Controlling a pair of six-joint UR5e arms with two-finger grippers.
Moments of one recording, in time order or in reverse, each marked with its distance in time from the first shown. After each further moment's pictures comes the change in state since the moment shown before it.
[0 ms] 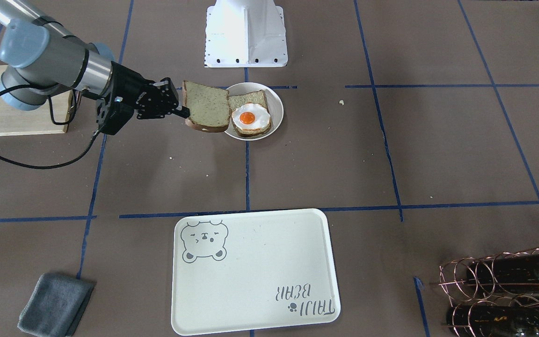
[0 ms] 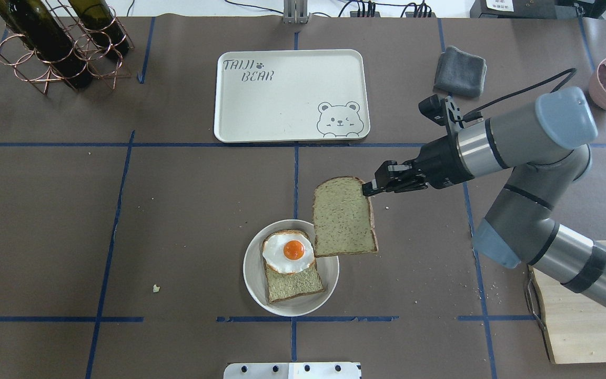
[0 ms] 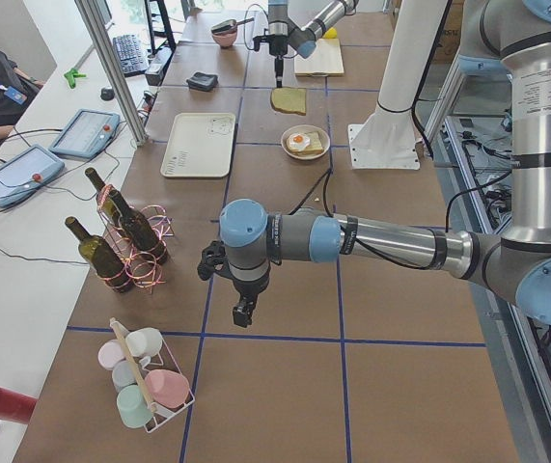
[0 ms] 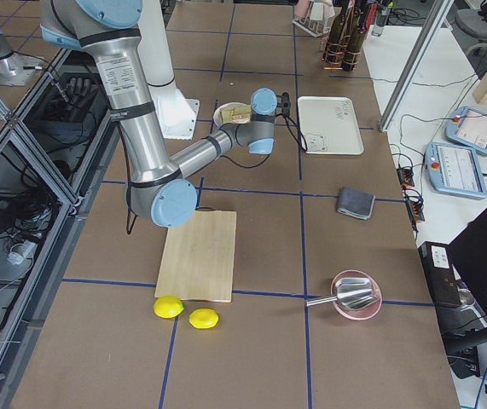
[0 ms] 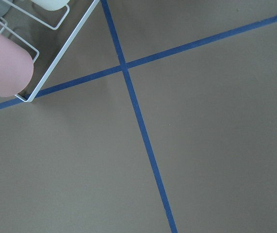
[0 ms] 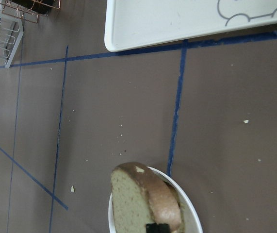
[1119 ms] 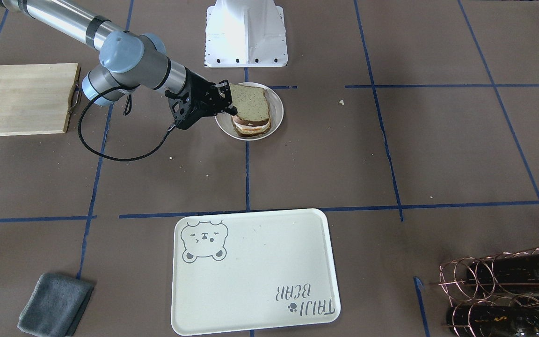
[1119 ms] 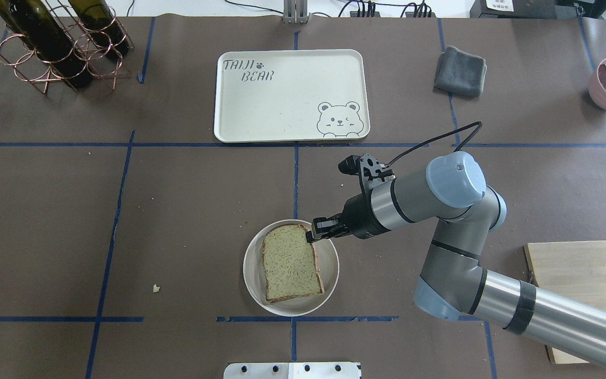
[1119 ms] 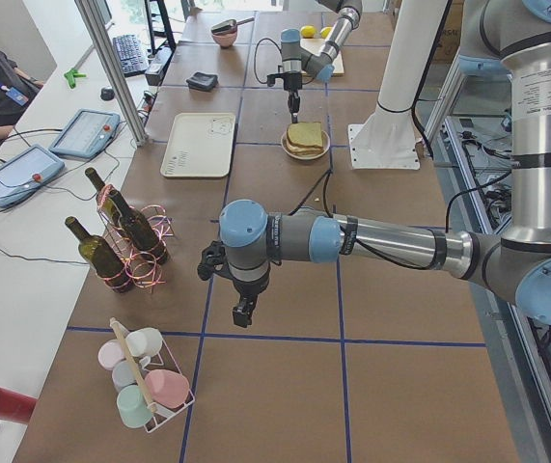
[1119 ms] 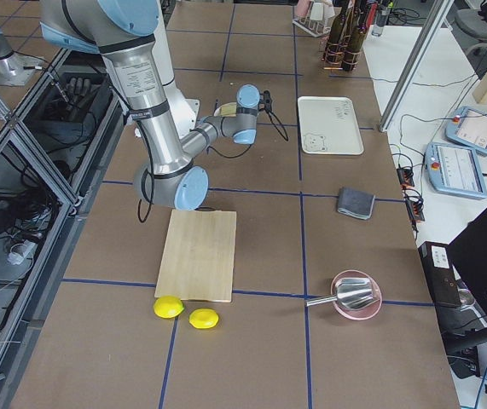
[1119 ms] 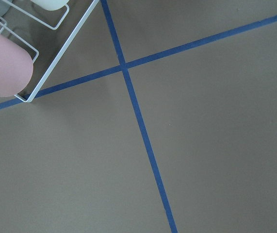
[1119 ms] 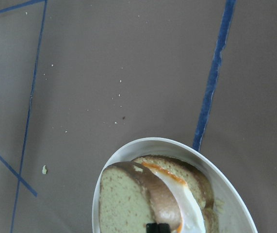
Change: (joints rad) left arm 0.001 0.000 0.002 -0.002 0.000 0.000; right arm -0.196 0.095 -0.102 -0.082 -0.162 -0.123
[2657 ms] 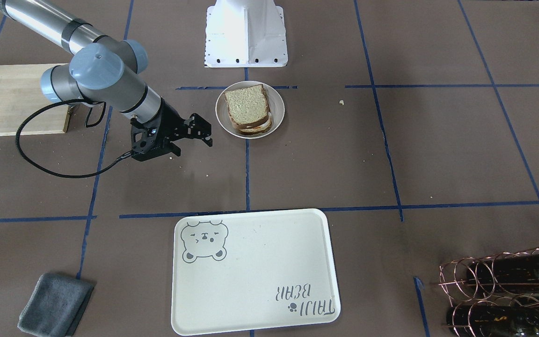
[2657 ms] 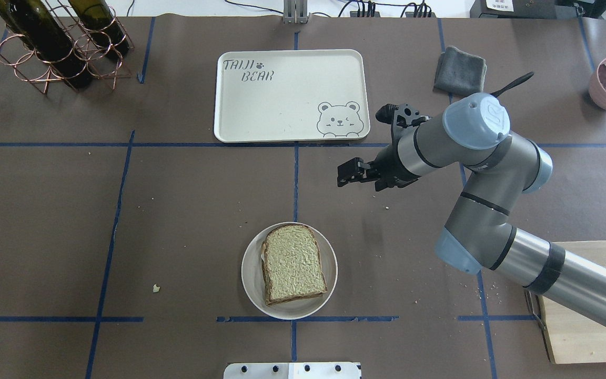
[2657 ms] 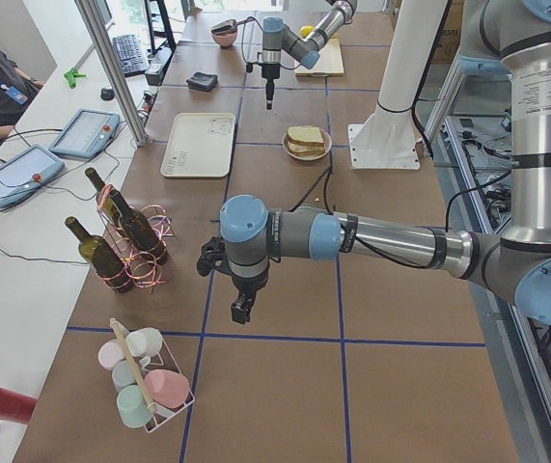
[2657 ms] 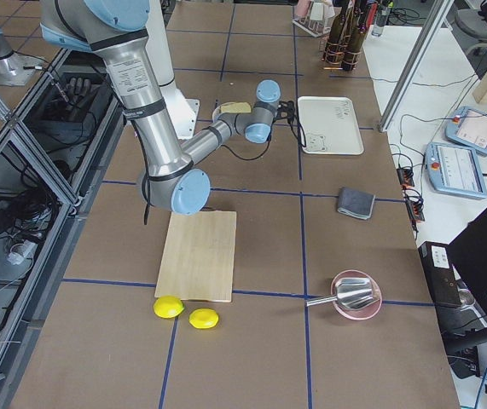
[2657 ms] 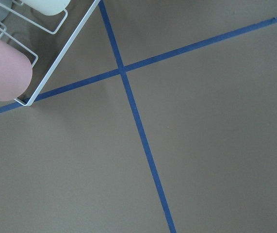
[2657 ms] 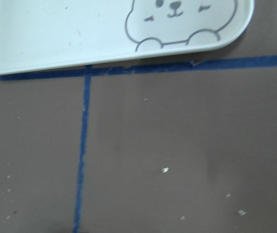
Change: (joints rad) left arm 0.001 -0.017 -0.014 -0.005 0.003 -0.006; right arm 0.199 -0.013 0.053 -0.438 -0.005 -0.130
